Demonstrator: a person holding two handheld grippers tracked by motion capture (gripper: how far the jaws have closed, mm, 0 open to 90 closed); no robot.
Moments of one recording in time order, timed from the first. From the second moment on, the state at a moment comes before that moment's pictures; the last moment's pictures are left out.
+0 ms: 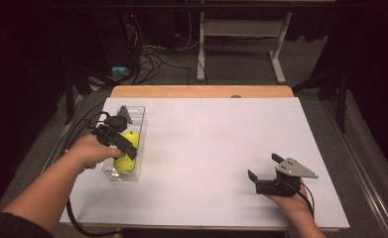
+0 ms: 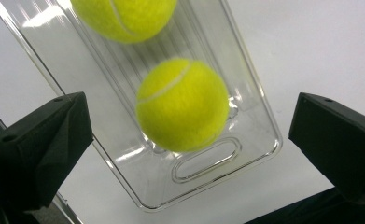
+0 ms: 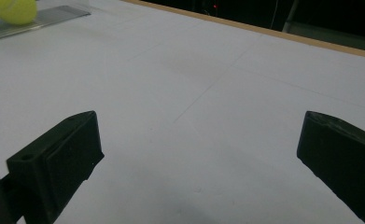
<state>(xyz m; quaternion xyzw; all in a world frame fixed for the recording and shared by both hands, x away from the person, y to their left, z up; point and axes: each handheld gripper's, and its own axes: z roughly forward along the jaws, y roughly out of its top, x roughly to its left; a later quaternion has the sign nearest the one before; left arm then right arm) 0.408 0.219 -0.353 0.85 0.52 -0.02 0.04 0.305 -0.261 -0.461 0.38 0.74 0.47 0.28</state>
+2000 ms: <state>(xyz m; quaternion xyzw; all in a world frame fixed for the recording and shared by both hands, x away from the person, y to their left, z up) 0.346 0.113 -0.438 0.82 0.41 0.07 0.39 0.303 -0.256 -0.464 0.37 0.75 0.47 0.28</state>
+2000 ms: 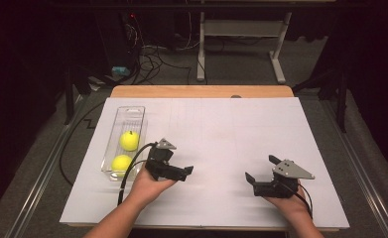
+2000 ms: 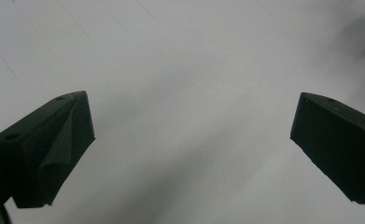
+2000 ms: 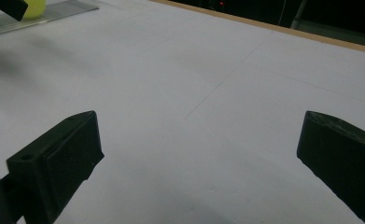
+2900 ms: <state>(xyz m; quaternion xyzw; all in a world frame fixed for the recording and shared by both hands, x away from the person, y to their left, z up) 0.319 0.125 -0.455 0.76 0.34 0.14 0.53 0.285 -0.274 -0.459 0.40 0.72 0.49 0.29</state>
